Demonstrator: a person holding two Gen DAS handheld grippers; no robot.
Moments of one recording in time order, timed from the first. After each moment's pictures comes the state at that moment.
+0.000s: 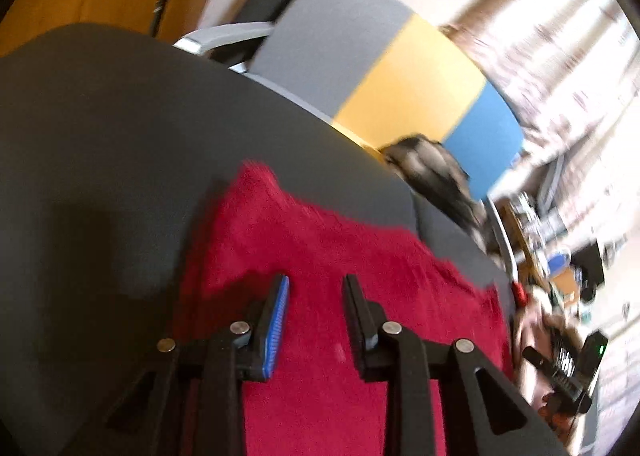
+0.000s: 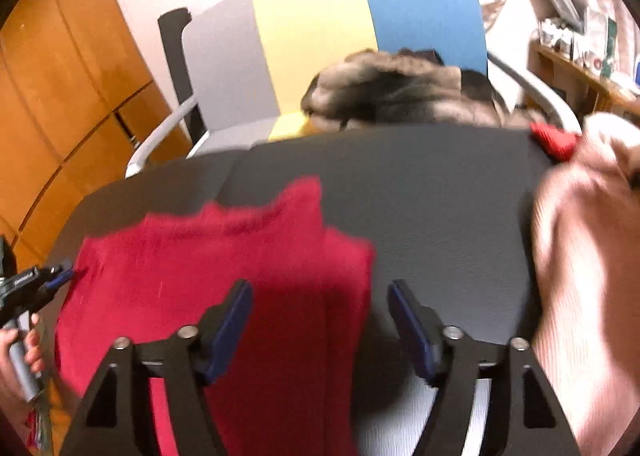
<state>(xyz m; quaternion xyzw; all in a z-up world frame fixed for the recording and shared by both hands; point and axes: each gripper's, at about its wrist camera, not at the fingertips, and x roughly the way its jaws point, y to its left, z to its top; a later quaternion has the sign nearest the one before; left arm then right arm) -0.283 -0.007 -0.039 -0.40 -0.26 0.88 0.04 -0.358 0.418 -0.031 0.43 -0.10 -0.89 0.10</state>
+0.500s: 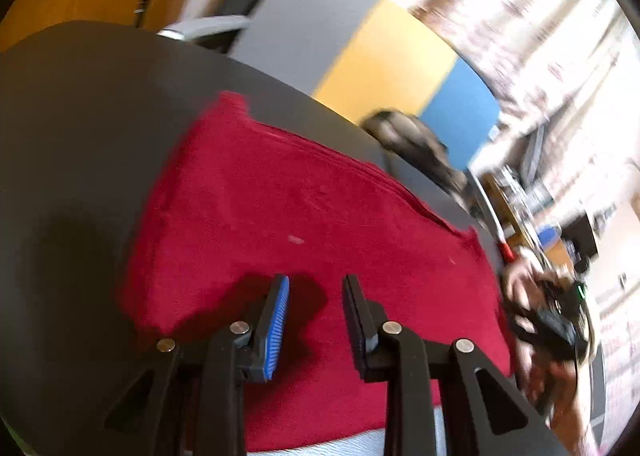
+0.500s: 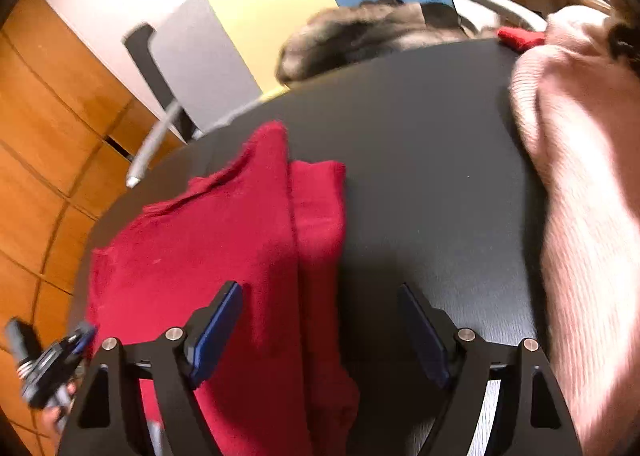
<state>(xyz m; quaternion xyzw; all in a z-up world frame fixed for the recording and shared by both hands) -0.234 0.041 -0.049 -0.41 -0.24 0.88 0.08 -0.362 0.435 -0.072 0.48 -0.20 -0.85 0.08</state>
